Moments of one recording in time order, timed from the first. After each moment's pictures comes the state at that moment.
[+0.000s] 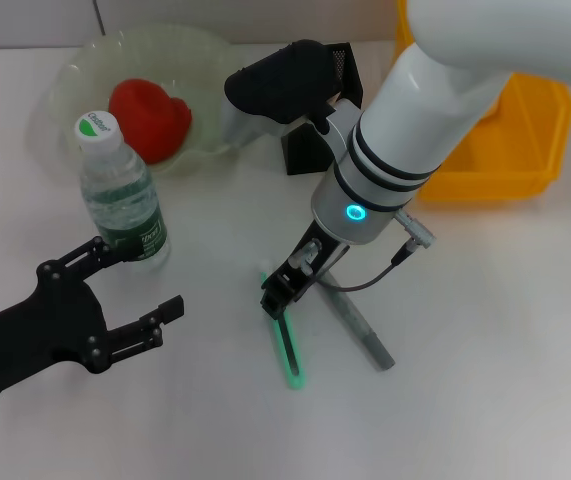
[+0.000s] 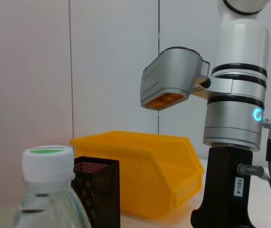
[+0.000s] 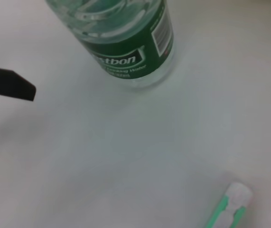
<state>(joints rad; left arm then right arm) -0.16 -2.07 0.98 0.54 1.50 1.57 -0.80 1.09 2.09 -1.94 -0.72 -2.15 -1.16 2.94</state>
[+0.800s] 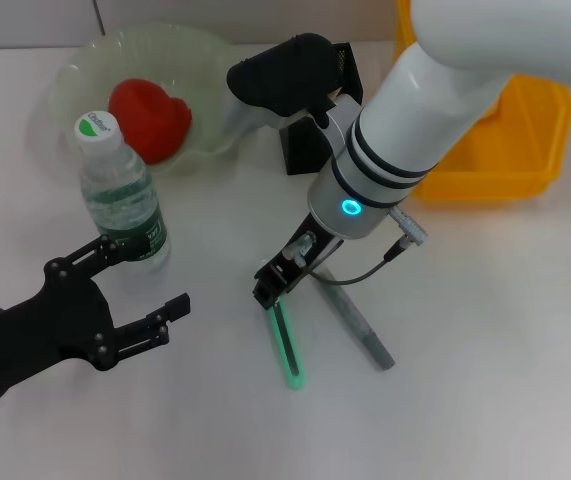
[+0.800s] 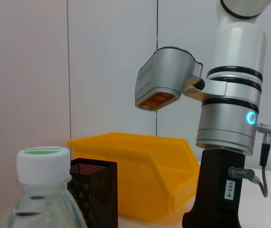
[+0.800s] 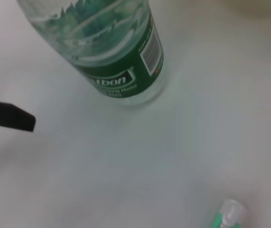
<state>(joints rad) -0.18 -2.07 0.97 0.51 1.50 1.57 -0.79 1.09 2.09 -1.94 -0.70 -2.13 -1.11 2.94</state>
